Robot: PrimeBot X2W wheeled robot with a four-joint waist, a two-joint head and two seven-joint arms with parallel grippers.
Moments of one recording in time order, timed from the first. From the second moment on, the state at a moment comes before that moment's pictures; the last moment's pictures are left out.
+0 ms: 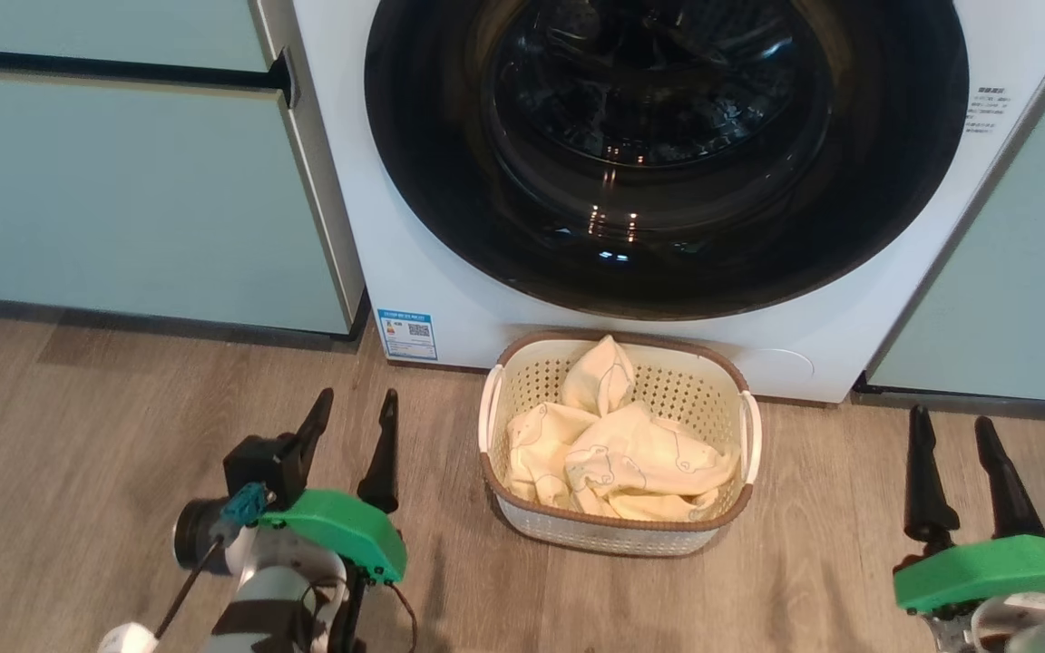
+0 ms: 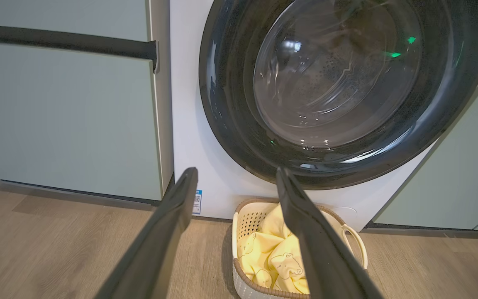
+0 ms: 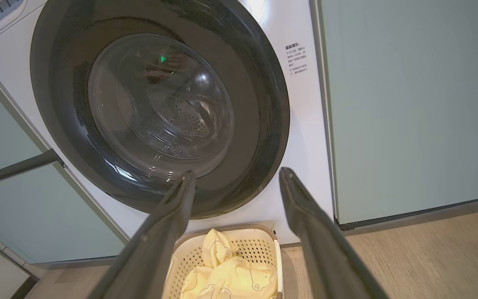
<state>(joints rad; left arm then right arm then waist) -0.17 0.03 -0.12 0.35 -0.25 -0.01 -0.26 -0.07 -0.03 0.03 0.26 0.37 0.13 -0.25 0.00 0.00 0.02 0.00</state>
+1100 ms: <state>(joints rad) -0.17 0.04 -0.13 0.37 -0.25 -0.01 -0.26 -0.07 -0.03 0.01 0.28 0.35 0.13 -0.25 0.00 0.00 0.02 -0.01</state>
